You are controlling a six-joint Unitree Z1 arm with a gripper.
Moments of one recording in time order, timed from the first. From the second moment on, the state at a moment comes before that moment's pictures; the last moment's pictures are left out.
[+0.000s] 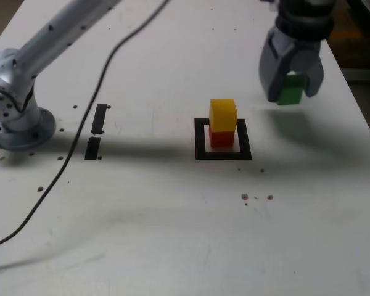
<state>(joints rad) 0.02 2.40 -2.35 1.60 -0.01 -0.03</state>
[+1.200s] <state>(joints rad) -0.15 2.04 -1.89 1.58 -0.04 -0.13</state>
